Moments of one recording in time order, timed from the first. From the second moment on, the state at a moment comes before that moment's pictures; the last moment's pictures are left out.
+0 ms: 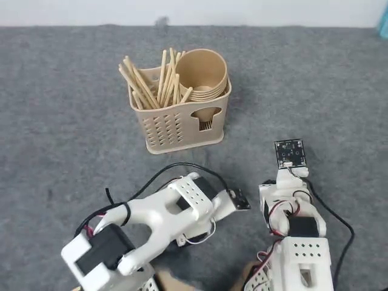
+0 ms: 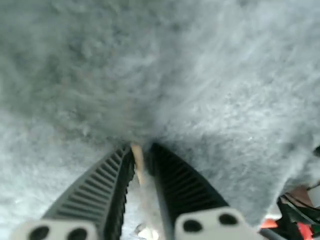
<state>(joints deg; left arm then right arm) 43.4 -0.5 50.9 74.9 -11.5 -3.7 -74.4 89.2 47.0 5.7</state>
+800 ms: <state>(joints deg) 39.4 -34.4 31.1 98.4 -10.7 -3.4 -74.4 89.2 46.9 5.8</state>
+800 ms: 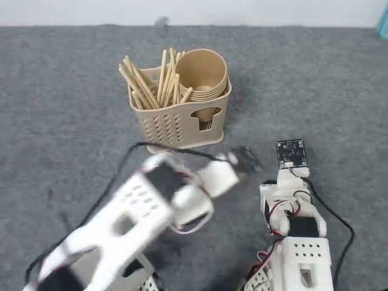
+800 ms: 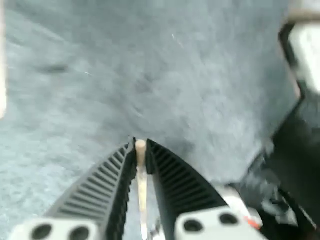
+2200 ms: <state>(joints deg) -0.2 -97.0 52.3 34.9 11.9 -3.7 -74.4 89.2 46.9 5.8</state>
